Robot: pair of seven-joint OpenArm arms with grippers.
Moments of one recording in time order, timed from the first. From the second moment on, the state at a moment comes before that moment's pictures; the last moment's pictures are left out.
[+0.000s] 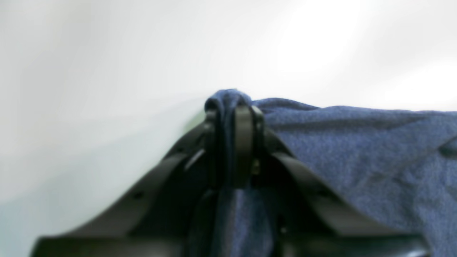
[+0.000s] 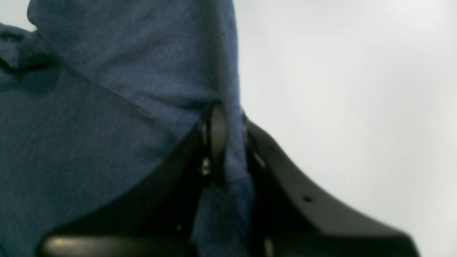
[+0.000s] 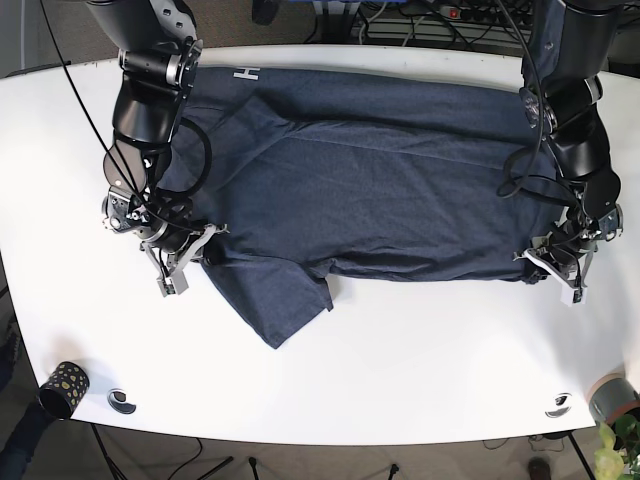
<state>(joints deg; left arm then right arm) -30.3 -16.8 -29.3 34.8 4.5 -33.9 21.3 20.4 8.9 20.2 55.1 6.4 39.7 -34.7</state>
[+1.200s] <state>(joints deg) -8.4 -12.6 -33.3 79.4 -3.4 -40.6 32.9 2.8 8.7 20.2 96.7 6.8 40.4 -51.7</state>
